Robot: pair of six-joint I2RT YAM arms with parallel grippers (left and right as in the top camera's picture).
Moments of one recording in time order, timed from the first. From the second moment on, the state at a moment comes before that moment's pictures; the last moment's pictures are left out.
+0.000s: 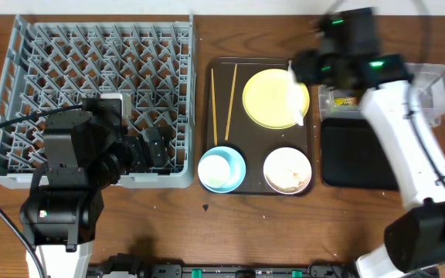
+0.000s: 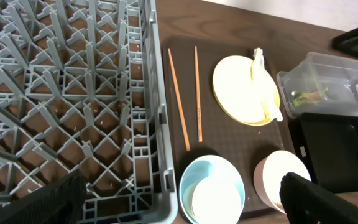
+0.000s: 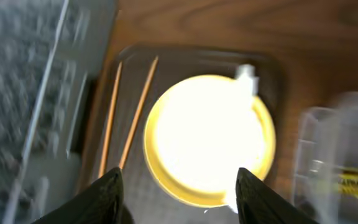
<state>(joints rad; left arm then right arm) -0.01 0.92 1.10 -0.89 0.34 -0.17 0.26 1.74 1.61 -0.78 -0.19 0.21</state>
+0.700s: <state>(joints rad) -0.01 0.92 1.10 -0.89 0.34 -0.17 0.36 2.19 1.61 -0.65 0.31 0.21</state>
